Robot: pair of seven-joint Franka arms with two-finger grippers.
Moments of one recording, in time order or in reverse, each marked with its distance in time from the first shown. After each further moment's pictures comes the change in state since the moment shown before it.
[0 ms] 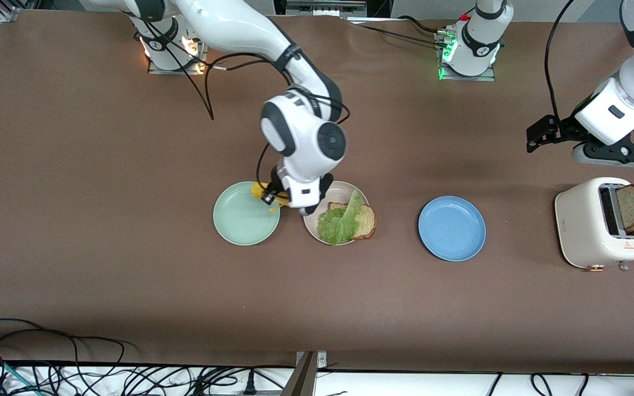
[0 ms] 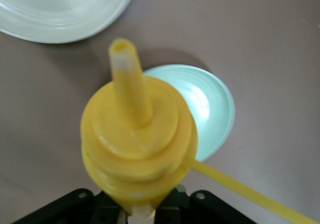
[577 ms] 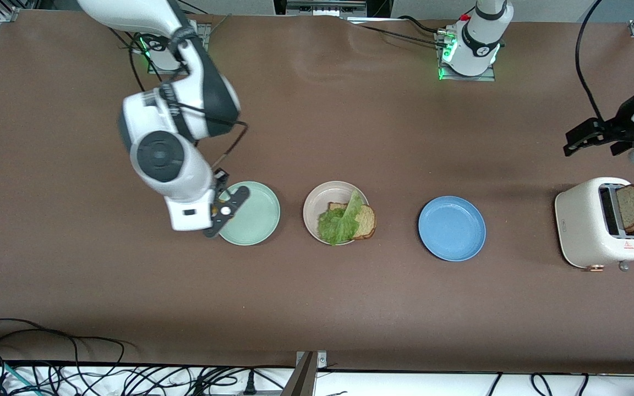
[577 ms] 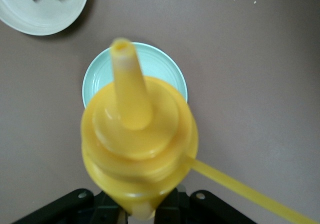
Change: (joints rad) left arm 0.107 0.003 0.009 0.028 0.000 -0.007 0.000; right arm -0.323 -0.324 0.110 -0.308 0.166 0.142 -0.217
